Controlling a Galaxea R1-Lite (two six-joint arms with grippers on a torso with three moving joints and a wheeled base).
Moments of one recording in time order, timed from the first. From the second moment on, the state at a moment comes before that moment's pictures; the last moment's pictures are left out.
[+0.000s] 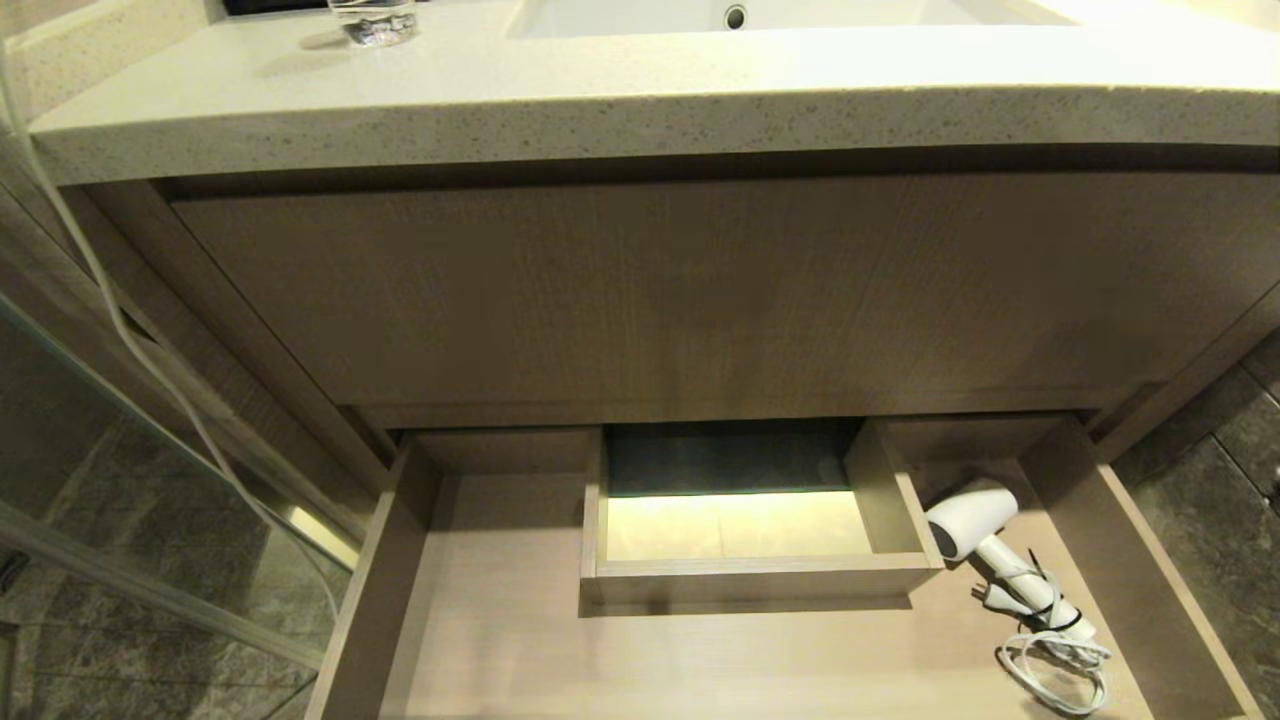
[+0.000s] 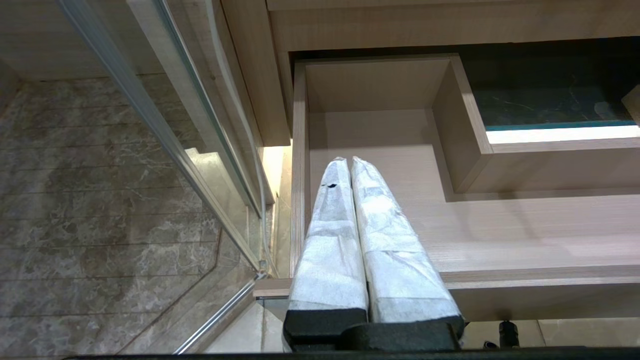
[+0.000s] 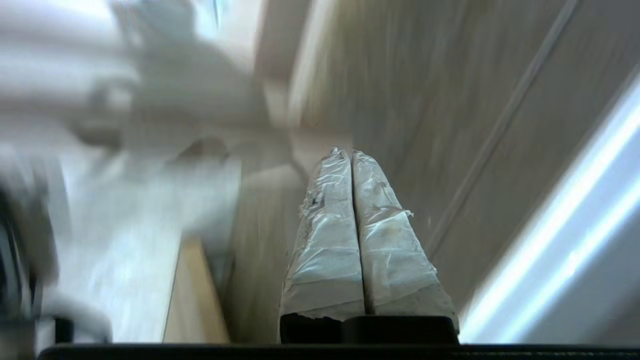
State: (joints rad) left arm 0.00 0.00 0.00 0.00 0.00 0.00; right arm -0.48 1.30 -0.66 0.20 -0.17 -0.84
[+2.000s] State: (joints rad) left arm 0.00 0.00 0.00 0.00 0.00 0.00; right arm -0.67 1.93 -0.68 0.20 -0.28 -0.85
